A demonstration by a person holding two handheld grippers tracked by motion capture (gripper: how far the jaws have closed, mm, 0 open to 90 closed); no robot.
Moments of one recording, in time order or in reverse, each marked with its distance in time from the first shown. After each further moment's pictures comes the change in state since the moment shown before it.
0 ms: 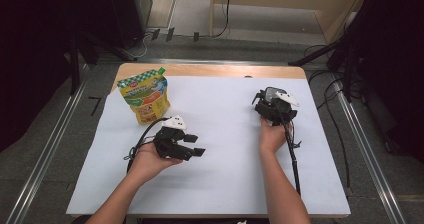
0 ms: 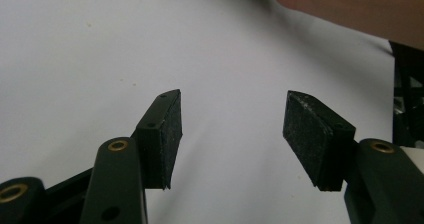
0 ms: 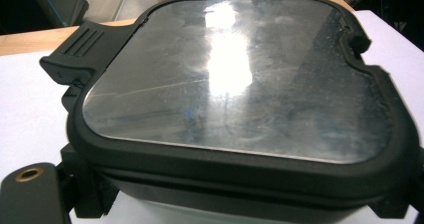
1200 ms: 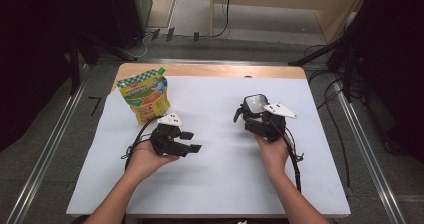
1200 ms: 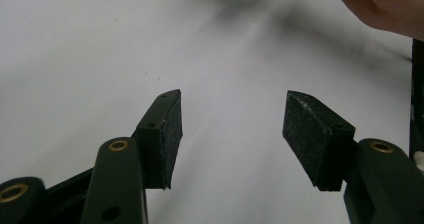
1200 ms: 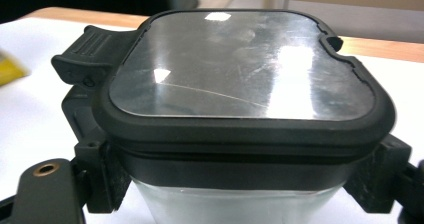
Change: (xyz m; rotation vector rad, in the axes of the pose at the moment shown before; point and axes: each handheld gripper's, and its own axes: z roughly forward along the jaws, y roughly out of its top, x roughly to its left) left arm 0.012 -0.003 -0.004 0.012 0.041 -0.026; right arm 0.023 -0.011 -0.076 -0.040 0.405 -0.229
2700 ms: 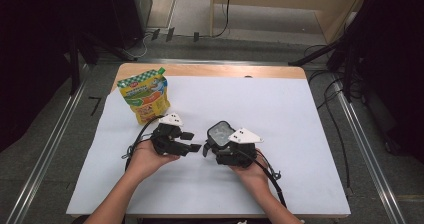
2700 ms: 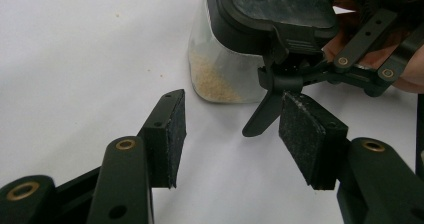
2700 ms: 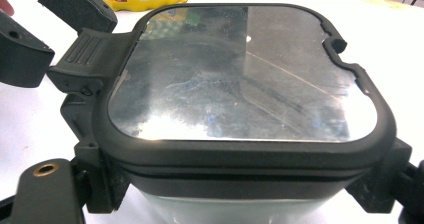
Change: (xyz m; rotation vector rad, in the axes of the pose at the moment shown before) left arm 0.001 0.000 0.003 0.014 0.004 0.006; right arm 0.082 -0.044 -0.008 0.086 0.283 -0.202
